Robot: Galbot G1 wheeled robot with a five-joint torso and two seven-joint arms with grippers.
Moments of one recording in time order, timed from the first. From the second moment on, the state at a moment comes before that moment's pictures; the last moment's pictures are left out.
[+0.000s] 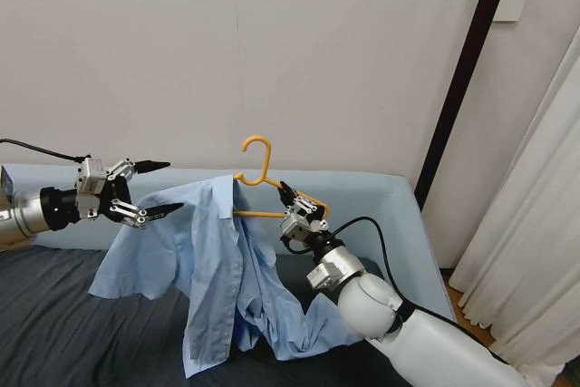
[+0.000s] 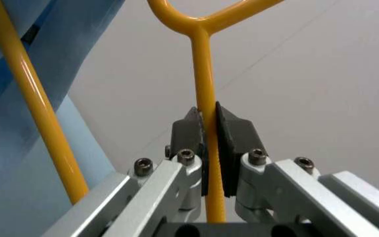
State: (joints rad) left arm 1.03 -0.20 -0.56 -1.73 -1.13 -0.07 0.88; right arm -0.52 1.03 -0.40 1.84 -0.30 -0.17 0.31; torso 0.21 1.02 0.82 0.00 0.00
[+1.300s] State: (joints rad) left arm 1.06 -0.28 -0.53 -1.68 -0.99 0.04 1.01; right arm -0.59 1.06 -0.38 1.86 -0.50 -0.01 0.28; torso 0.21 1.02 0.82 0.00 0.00
